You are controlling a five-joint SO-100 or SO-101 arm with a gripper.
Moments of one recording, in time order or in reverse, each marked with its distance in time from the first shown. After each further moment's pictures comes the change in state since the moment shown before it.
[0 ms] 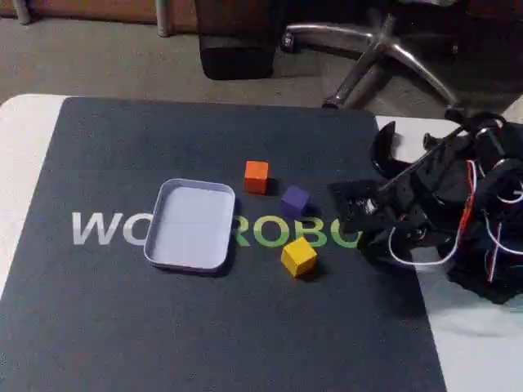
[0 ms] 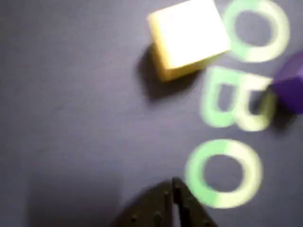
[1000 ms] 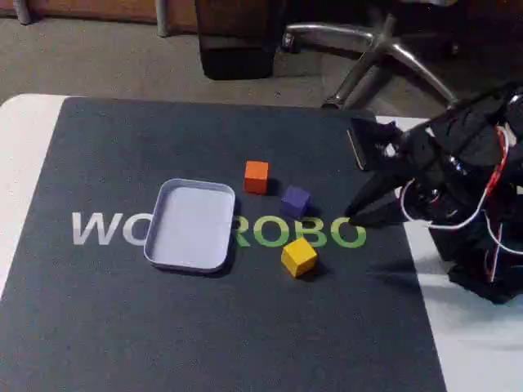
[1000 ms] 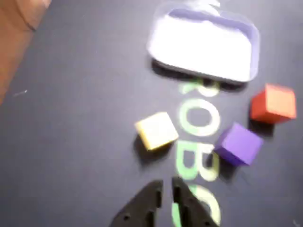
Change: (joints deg) arm -2.4 -5.7 -18.6 -2.7 5.7
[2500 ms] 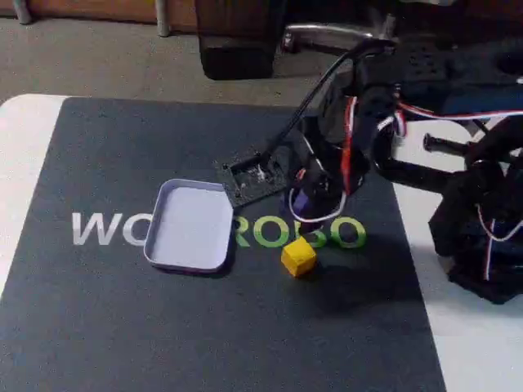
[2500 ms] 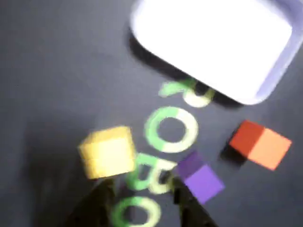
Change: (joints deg) arm 10.7 -78.3 -41.0 -8.3 -24.1
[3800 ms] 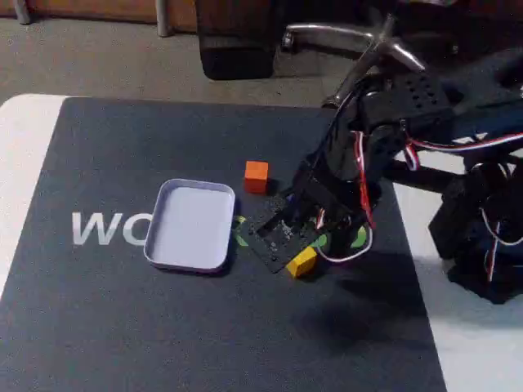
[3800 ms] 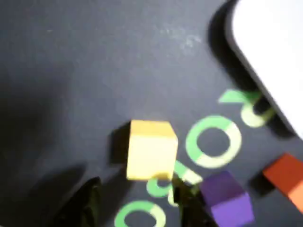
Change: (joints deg) arm -6.4 0.9 8.7 -5.0 -10.5
